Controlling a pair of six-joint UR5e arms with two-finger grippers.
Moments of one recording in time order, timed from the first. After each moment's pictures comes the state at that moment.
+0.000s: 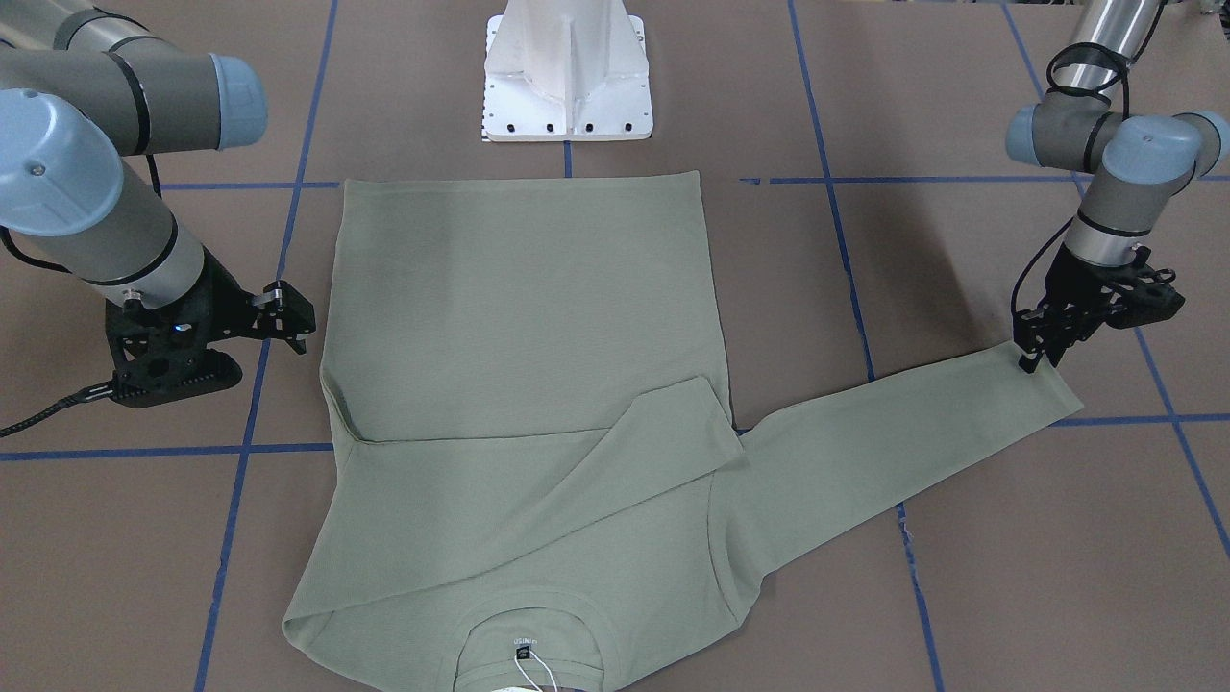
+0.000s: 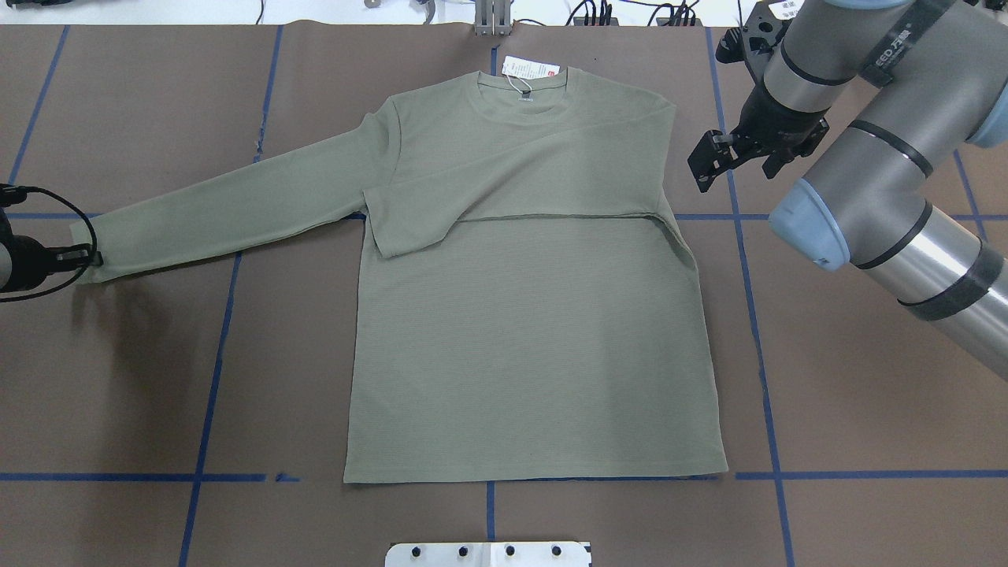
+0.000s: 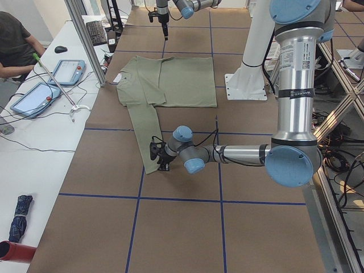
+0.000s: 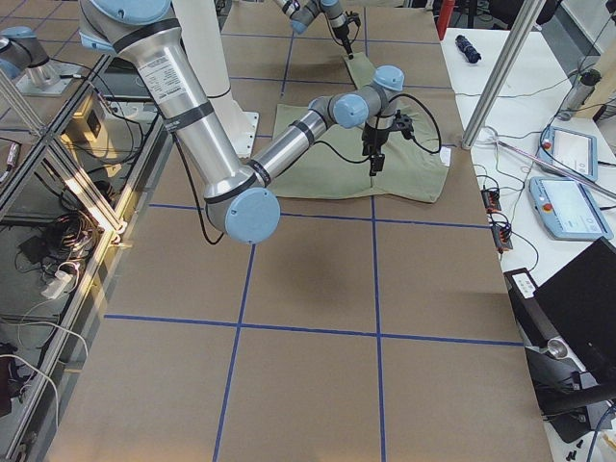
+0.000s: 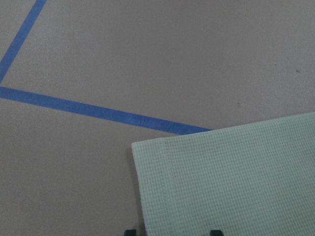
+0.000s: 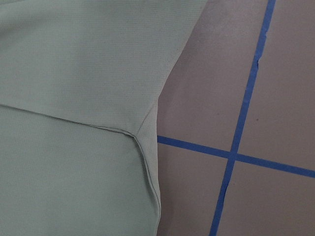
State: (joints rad) left arm -0.87 -1.52 -1.46 -2.58 -1.77 -1.19; right arm 0.95 -1.05 1.74 -1.77 2.19 0.55
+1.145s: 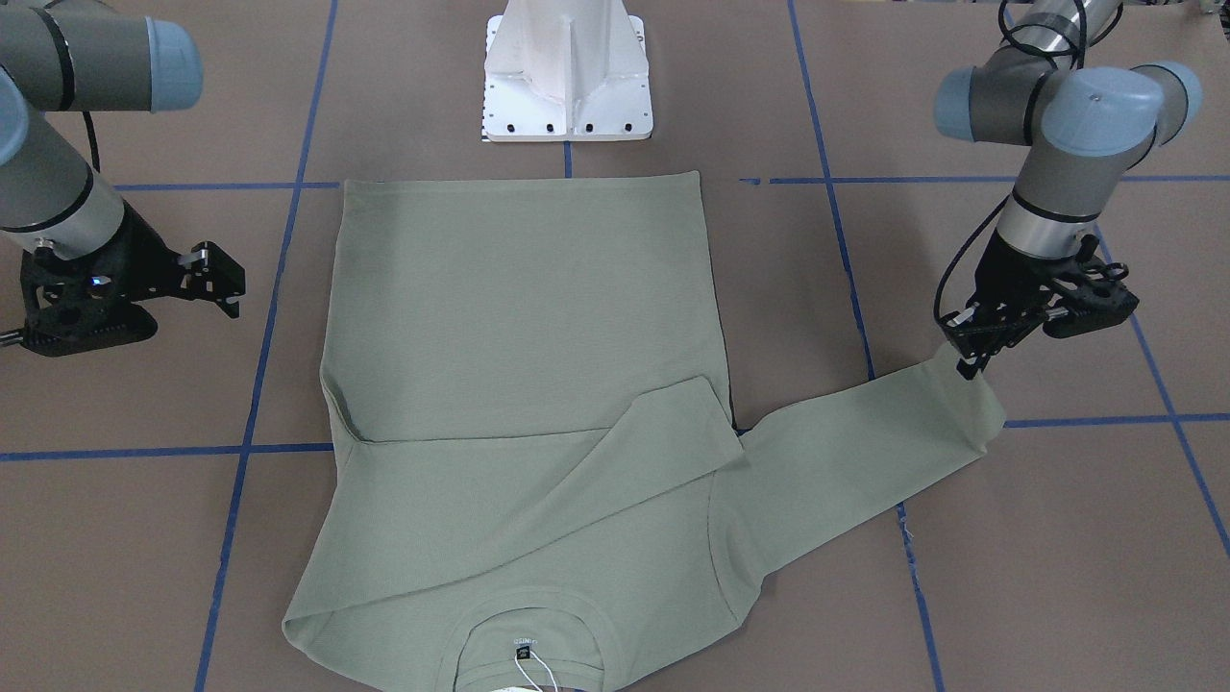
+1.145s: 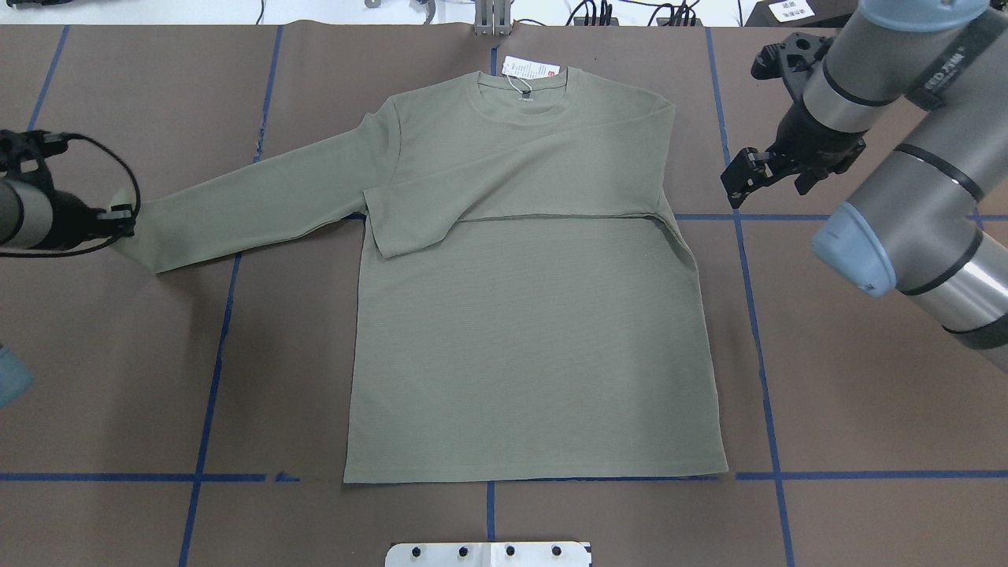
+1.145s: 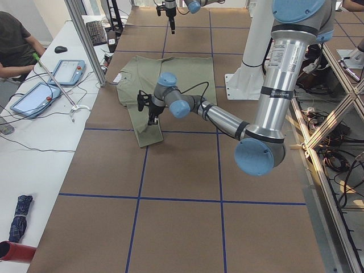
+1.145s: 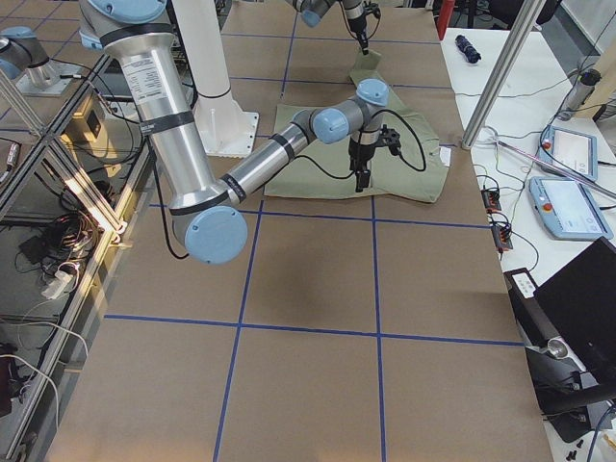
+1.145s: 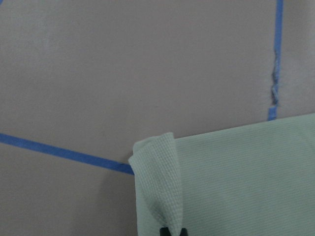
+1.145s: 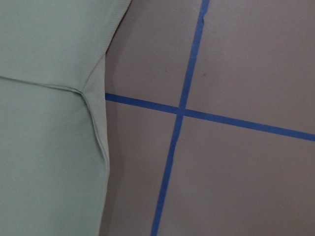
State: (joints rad) left arm -0.91 -1.85 -1.78 -1.89 -1.84 -1.19; right arm 1.00 -1.28 1.92 -1.77 2.19 0.52
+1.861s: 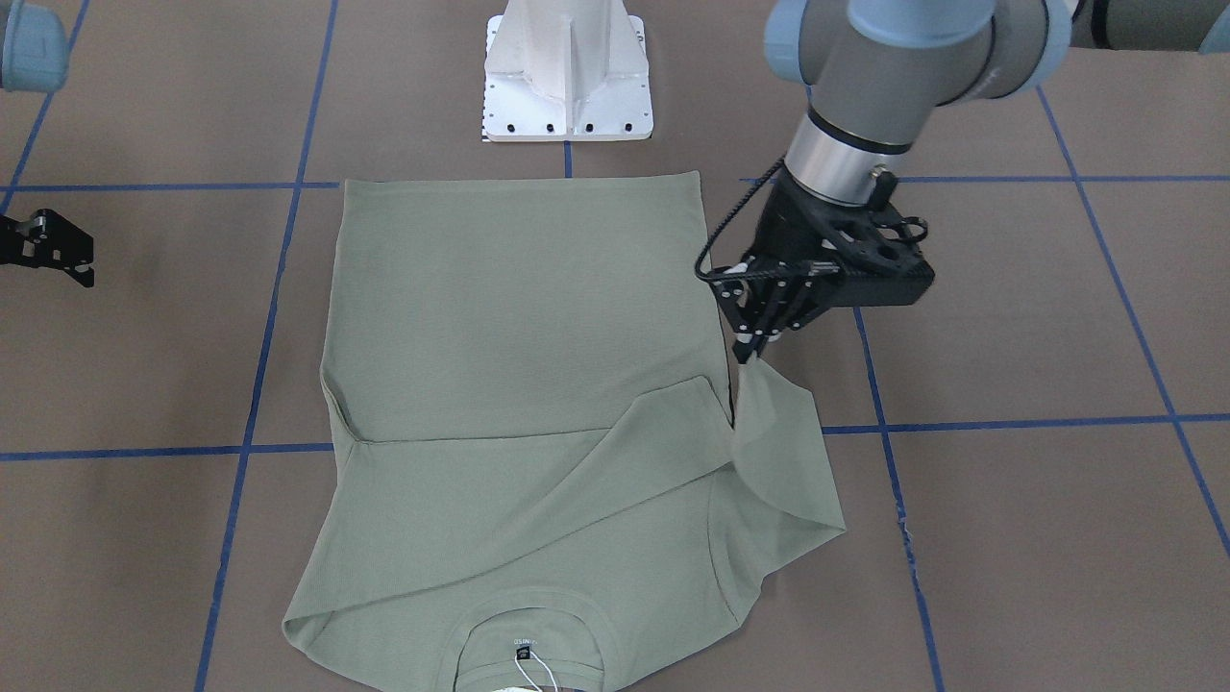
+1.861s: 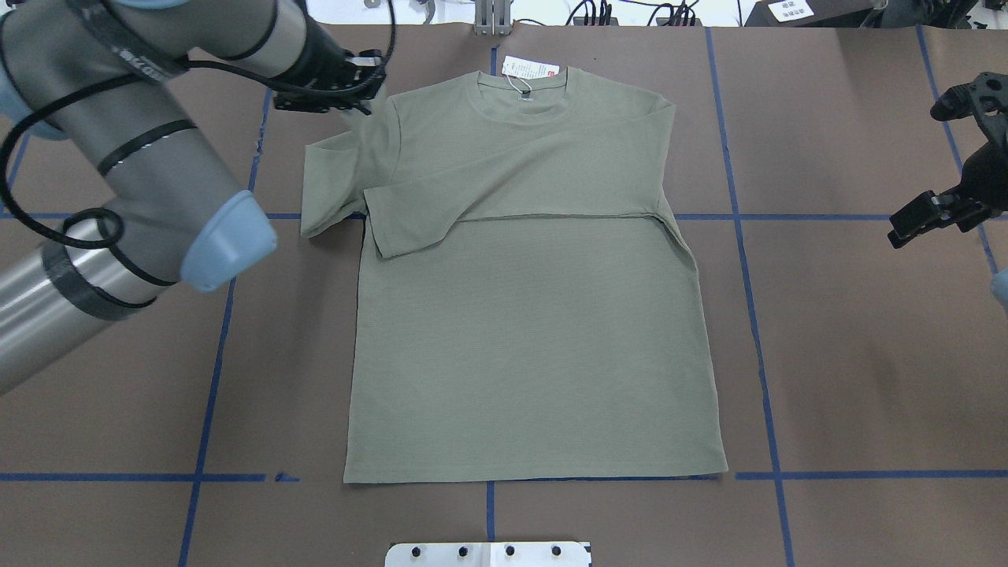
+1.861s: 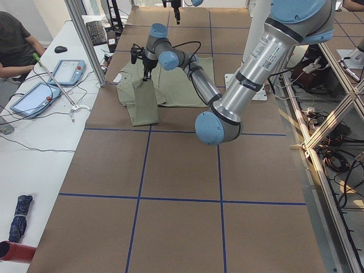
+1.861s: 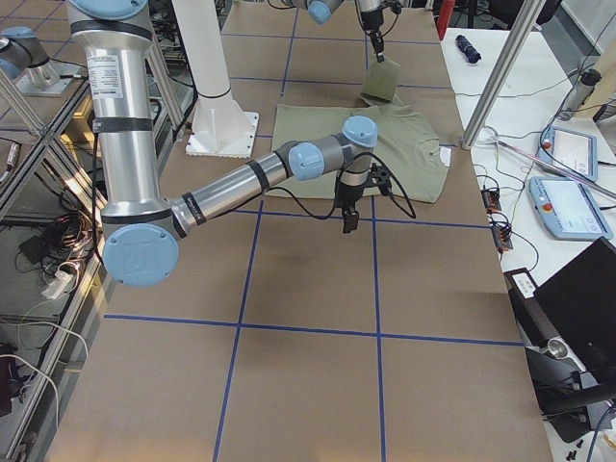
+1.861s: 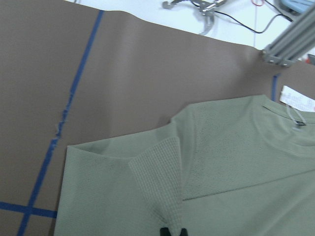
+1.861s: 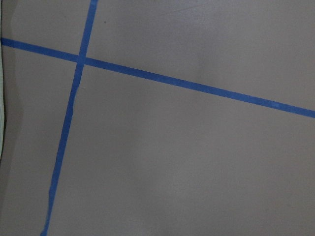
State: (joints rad) left arm -0.83 -2.34 -1.74 -1.67 -1.95 -1.29; right arm 1.14 -1.51 1.96 -1.70 2.24 0.32
